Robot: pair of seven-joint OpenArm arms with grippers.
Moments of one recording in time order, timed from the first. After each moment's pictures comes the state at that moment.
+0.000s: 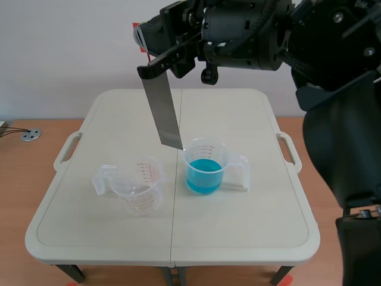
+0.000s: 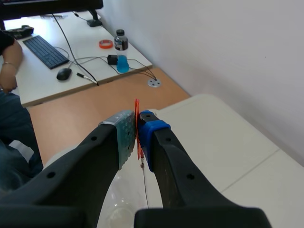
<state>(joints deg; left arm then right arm) 76.2 -32.4 -21.4 120.1 -20.0 -25.5 10.7 9.1 -1.4 -8.7 107.7 22.3 45.1 -40.1</state>
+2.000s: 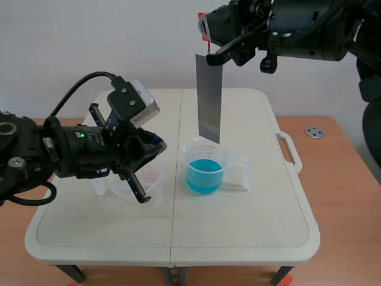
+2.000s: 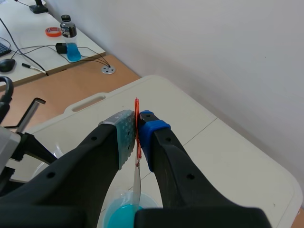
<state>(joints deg) -3.8 -26.0 26.5 91.6 -3.3 -26.6 11.6 9.2 4.0 0.6 108.9 22.2 45.1 -38.5</state>
